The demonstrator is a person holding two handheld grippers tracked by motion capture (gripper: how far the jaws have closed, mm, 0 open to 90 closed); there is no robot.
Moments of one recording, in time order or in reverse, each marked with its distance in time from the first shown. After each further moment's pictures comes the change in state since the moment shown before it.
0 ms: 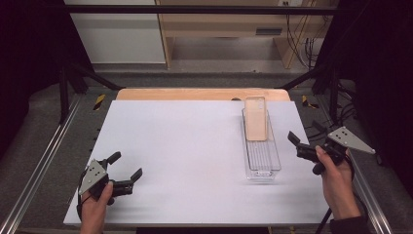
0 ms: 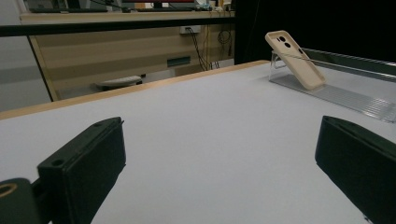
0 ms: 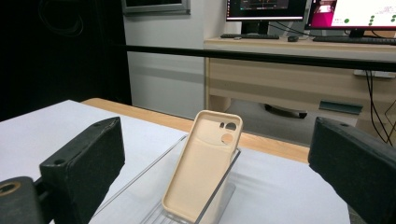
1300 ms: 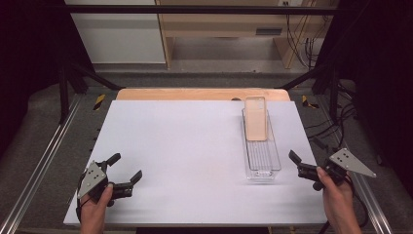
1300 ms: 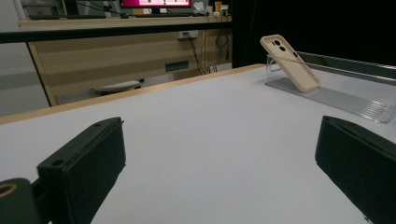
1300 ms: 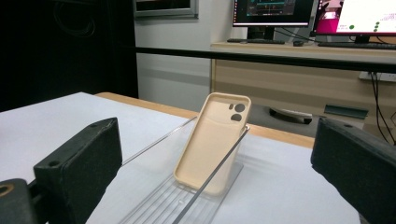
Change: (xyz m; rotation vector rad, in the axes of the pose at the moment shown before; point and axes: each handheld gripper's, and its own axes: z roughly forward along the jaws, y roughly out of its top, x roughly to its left) left arm -0.004 0.000 -0.004 -0.021 -0.005 0.006; right arm 0.010 -0.041 -0.030 -0.035 0.025 -0.015
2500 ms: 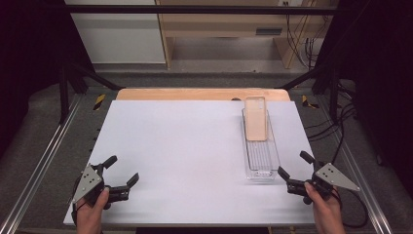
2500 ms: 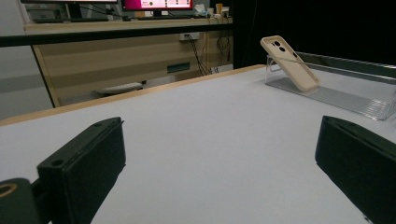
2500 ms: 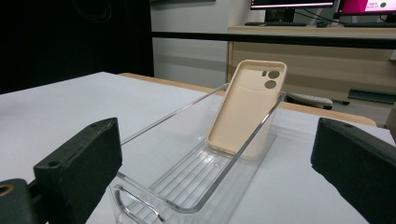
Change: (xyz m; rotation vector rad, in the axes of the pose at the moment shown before) left arm 0.000 -0.002 -0.011 -0.008 0.002 0.010; right arm 0.029 -0.037 -0.005 0.041 0.058 0.010
